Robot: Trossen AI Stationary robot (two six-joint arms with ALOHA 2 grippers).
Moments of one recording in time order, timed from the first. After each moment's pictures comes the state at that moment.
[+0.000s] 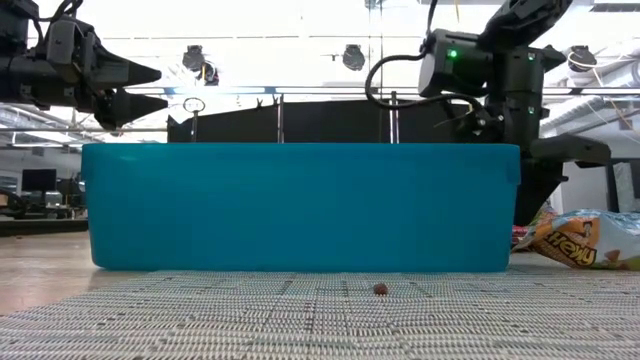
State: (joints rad) left arm 0.03 0.01 0.01 0.08 -0.26 -0.08; right arm 0.02 1.53 0.78 -0.64 0.00 -0.20
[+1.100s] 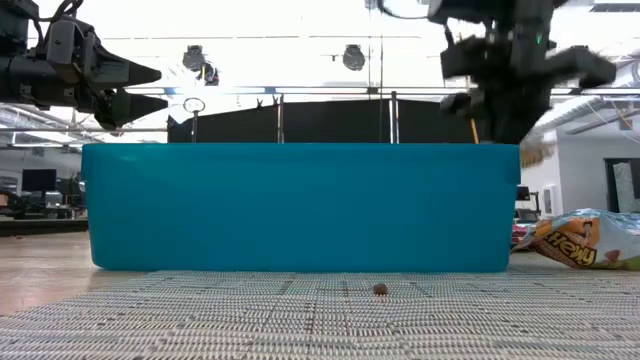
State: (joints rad) left arm 0.03 0.01 0.01 0.08 -0.26 -0.08; right arm 0.06 1.36 0.97 -0.95 0.04 -0.20
